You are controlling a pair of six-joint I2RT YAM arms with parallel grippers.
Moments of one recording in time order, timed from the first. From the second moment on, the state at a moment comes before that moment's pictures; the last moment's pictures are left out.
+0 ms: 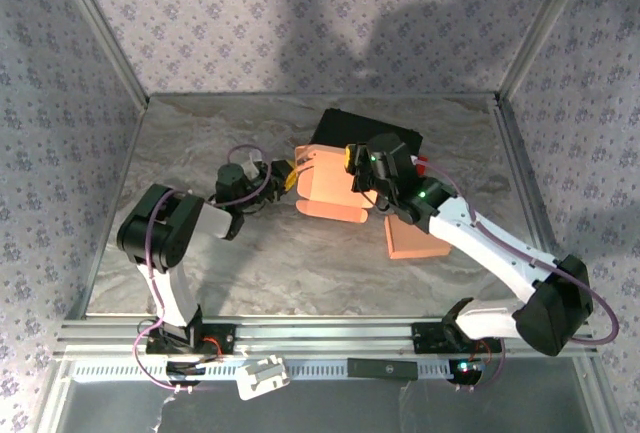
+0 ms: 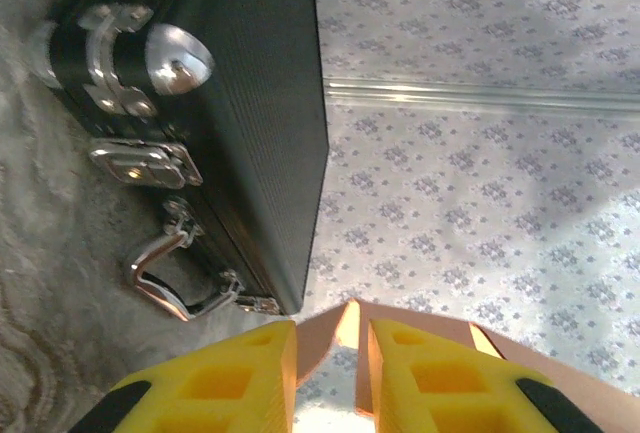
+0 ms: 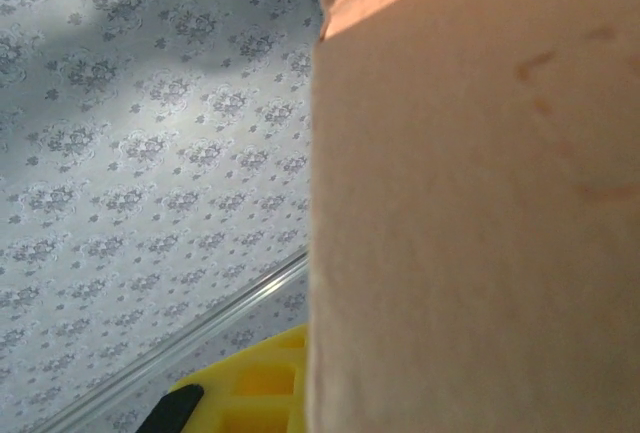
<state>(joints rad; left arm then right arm) -0.38 1.82 0.63 1.10 0.56 -1.55 0.70 1.28 1.08 -0.22 0.18 2.08</state>
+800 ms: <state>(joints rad) -0.48 1.81 0.54 1.19 0.42 -1.56 0.63 1.28 1.04 -0.16 0.13 2.08</state>
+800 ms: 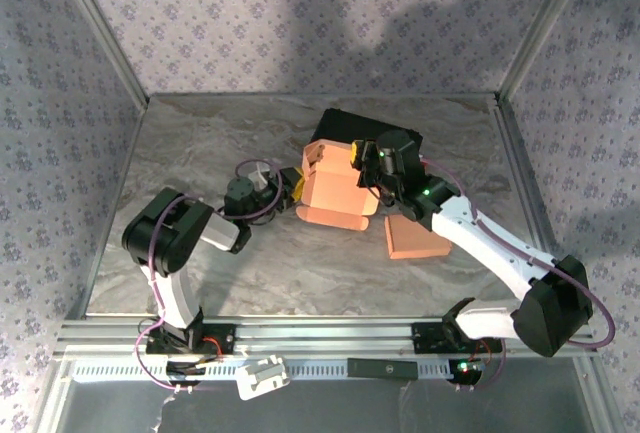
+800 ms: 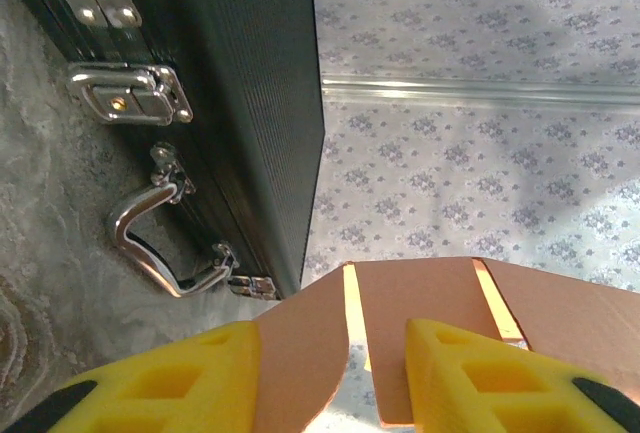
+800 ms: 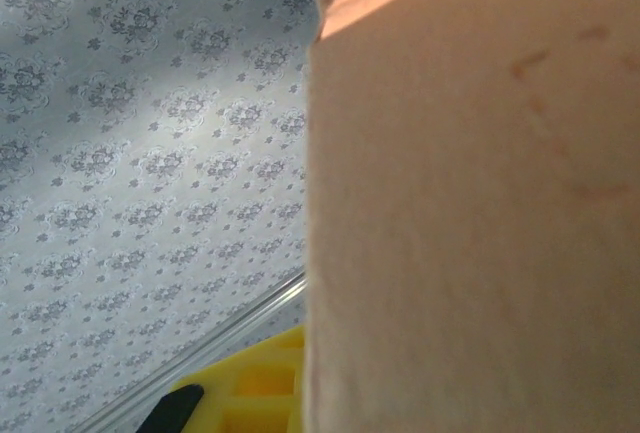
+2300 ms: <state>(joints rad) -0.53 1.66 0.55 0.88 0.49 -1.47 0.60 1.27 1.01 -0.13 0.08 2.08</state>
